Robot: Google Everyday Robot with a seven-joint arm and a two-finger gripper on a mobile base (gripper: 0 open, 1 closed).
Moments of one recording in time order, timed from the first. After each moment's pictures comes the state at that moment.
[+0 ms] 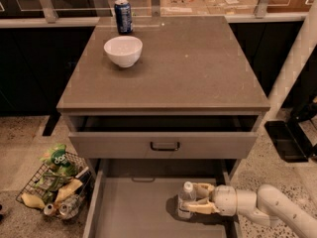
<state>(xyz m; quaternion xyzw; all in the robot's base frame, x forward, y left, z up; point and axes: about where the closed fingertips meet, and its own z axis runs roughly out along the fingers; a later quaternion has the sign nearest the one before) 0.447 -0.119 0.481 -0.42 0.61 0.47 0.48</state>
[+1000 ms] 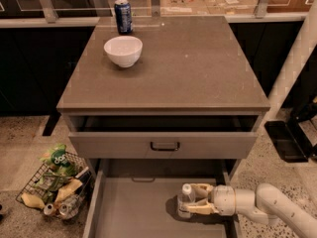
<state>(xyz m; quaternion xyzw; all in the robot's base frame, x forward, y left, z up) 0.447 -0.116 0.473 -0.45 0.60 0.46 0.48</state>
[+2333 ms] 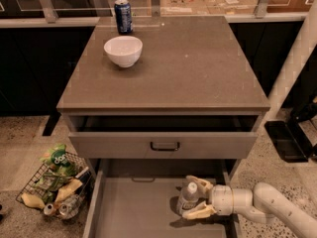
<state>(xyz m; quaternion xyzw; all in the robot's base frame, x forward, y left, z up) 0.446 -0.108 0.473 -0.45 0.59 0.46 0.48</state>
